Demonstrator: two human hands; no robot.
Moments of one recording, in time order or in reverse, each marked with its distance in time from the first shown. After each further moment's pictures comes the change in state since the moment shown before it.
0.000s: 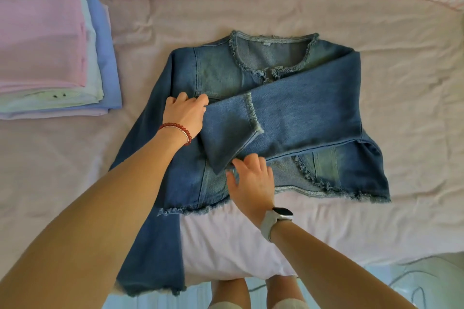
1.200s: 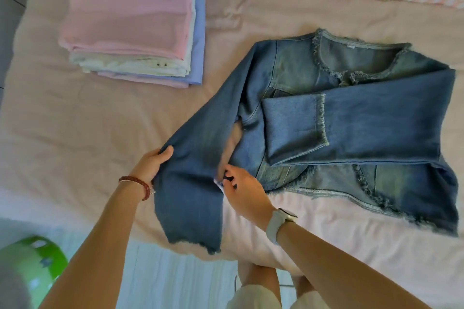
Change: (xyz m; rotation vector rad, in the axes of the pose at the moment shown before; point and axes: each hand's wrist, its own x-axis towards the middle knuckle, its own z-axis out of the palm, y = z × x) left_hand -0.208 -0.115 -0.012 -1.495 -0.123 -1.042; right_hand -0.030 -0.093 0.043 0.464 -0.485 -0.166
